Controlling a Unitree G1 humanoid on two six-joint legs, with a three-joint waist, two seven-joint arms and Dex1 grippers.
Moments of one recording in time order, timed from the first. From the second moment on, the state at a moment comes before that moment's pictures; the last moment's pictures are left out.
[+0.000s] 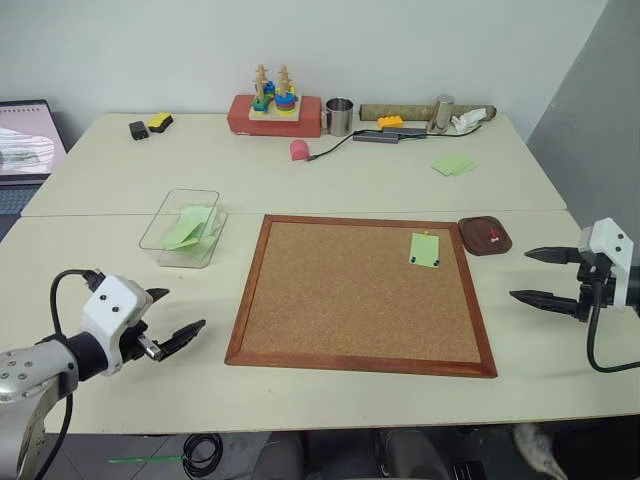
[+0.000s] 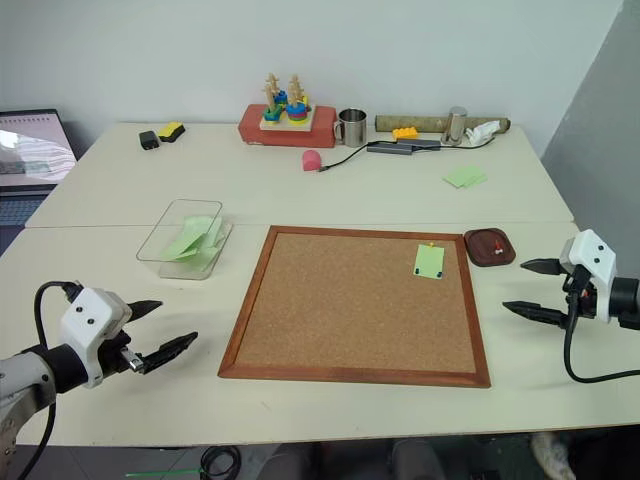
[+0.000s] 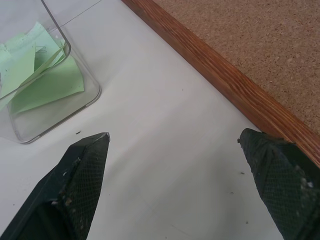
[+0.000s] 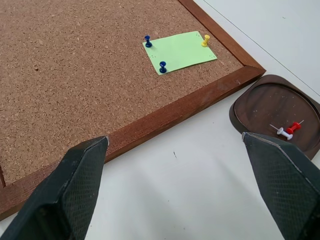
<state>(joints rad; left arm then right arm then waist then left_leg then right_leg) 0.27 0.83 0.46 -0.35 -0.35 0.43 -0.83 -0.23 -1.04 -0.21 0.16 0.37 0.25 1.27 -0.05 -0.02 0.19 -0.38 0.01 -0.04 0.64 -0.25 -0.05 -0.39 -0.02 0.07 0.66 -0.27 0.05</state>
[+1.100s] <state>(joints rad) -0.18 0.76 0.13 -0.44 -0.49 0.56 -0.88 -0.07 -0.93 -0.32 -0.20 0.50 0.41 1.10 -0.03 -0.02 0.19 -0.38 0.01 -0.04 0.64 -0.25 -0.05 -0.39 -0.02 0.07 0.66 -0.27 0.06</state>
